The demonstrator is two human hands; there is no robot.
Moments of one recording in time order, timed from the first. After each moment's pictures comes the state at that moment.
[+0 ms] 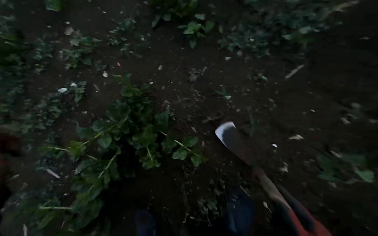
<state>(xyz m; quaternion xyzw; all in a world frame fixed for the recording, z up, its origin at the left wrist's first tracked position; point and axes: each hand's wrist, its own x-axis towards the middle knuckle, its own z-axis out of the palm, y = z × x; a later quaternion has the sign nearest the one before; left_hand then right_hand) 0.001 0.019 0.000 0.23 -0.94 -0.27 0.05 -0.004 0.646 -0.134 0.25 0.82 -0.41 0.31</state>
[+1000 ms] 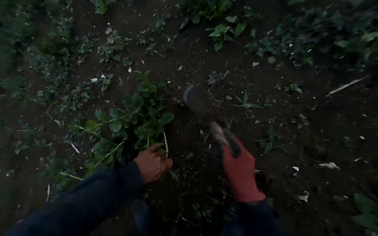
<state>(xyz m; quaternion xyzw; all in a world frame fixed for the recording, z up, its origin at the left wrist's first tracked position) -0.039 0.263 -0.105 -0.15 -0.86 -0.09 -0.48 -0.115 0.505 -0.181 0.03 0.87 -0.43 0.23</state>
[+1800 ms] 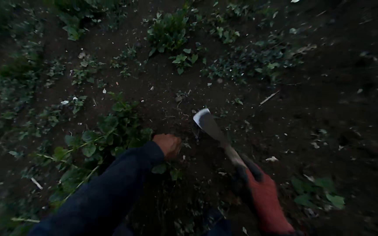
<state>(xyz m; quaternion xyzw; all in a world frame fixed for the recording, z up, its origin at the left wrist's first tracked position) -0.183 0.342 -0.128 -0.03 -0.85 -0.10 -0.52 -0.122 0.624 -0.164 0.18 0.83 -0.46 0.25</state>
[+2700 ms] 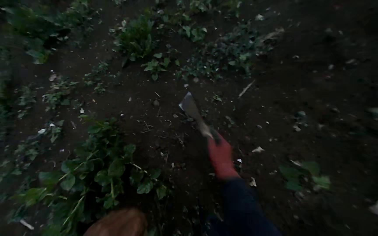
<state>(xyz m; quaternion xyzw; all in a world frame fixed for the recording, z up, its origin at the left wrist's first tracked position) -0.086 0.319 0.005 -0.13 -0.87 -0.29 -0.38 -0.199 0.572 -0.207 0.22 0.81 -0.48 0.24</state>
